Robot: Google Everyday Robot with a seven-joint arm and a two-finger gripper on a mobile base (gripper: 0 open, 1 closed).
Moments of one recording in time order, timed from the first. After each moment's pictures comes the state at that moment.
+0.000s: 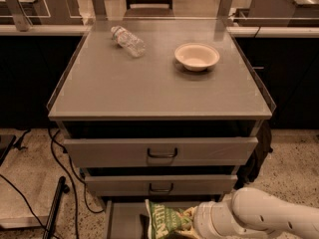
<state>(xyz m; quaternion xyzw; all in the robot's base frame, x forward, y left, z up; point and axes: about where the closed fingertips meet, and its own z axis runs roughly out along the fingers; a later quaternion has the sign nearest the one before) 0.355 -0.074 0.501 -0.60 0.72 0.22 0.27</state>
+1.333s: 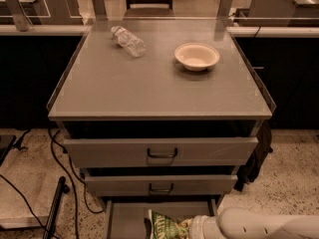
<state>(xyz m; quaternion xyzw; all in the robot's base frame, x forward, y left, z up) 0.366 -0.078 0.370 -0.60 0.72 0.19 0.28</state>
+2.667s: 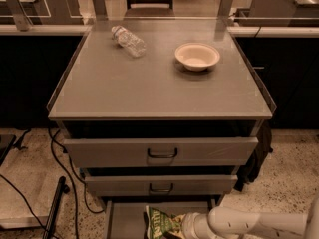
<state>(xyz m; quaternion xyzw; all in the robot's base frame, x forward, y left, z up) 0.410 -0.063 0.289 -0.60 0.72 0.19 0.31</state>
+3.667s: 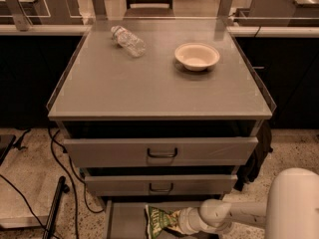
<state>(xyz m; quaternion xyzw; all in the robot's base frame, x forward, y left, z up) 0.448 -0.059 0.220 -0.62 0.70 0.18 0.28</state>
